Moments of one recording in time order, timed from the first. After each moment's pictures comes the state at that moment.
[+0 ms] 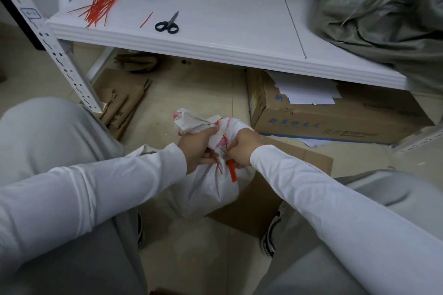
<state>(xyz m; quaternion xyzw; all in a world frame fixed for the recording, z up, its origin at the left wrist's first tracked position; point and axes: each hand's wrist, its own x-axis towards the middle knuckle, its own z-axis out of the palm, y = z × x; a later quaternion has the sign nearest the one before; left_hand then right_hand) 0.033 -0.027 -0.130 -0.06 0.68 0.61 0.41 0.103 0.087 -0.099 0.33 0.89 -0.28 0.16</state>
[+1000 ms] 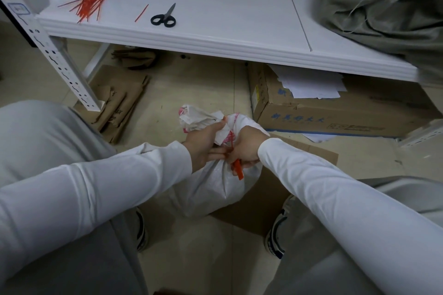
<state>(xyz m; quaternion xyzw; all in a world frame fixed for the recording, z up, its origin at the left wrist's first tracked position) 0.029 -0.008 -0.131 -0.07 0.64 0.62 0.45 0.097 0.095 -0.084 0.31 0.85 -0.33 0.27</state>
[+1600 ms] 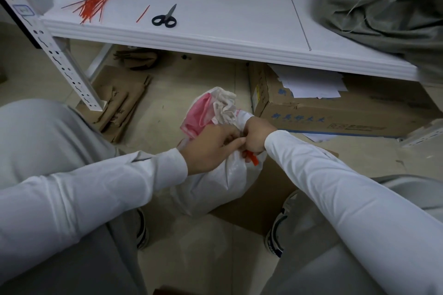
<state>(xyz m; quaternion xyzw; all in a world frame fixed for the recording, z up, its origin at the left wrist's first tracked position) 0.049 -0.028 -0.101 0.49 0.78 0.36 0.18 0.097 0.111 -0.079 0.30 0.89 -0.25 0.25</state>
